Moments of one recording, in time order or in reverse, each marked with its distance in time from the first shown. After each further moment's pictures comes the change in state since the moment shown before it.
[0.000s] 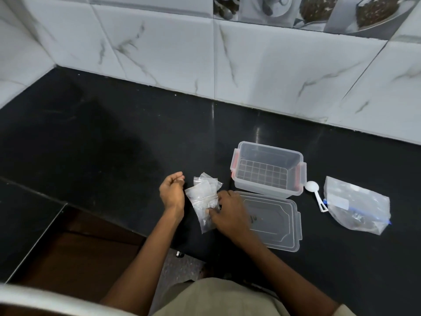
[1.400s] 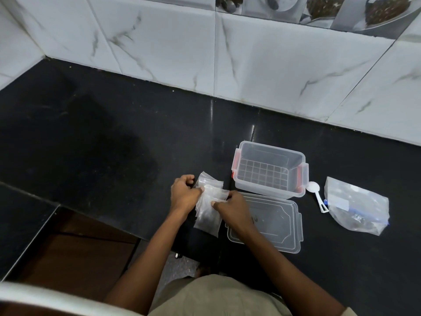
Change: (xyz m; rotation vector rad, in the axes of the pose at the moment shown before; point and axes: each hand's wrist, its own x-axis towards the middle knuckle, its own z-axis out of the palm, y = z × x) left_hand 0.005 -0.008 0.006 0.559 -0.296 0.071; right_hand 0.016 -0.005 -0.003 0.524 0.001 0.384
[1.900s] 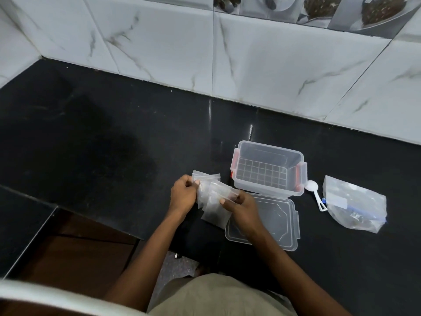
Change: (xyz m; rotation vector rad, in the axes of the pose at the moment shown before) left_hand -0.002 0.000 -0.002 -0.029 -0.040 0.073; right_hand -0.005 0.016 -0.022 0.349 -0.073 -0.080
